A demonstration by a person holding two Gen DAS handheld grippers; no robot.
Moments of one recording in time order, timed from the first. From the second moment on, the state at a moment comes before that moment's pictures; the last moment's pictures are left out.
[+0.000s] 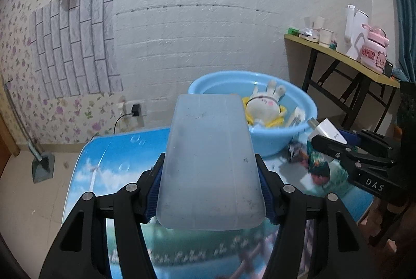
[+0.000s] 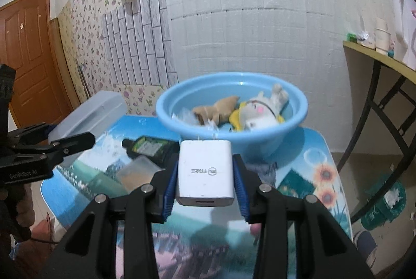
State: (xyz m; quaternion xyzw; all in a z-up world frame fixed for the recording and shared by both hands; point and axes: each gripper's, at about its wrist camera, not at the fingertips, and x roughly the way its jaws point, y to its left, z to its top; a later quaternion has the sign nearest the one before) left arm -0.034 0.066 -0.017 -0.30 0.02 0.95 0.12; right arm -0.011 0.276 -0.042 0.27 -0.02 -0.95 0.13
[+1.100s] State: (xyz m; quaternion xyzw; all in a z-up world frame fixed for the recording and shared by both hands) left arm -0.166 0.148 -0.043 -0.36 0.05 0.91 0.19; right arm -0.115 0.306 -0.050 0.32 -0.03 -0.94 0.12
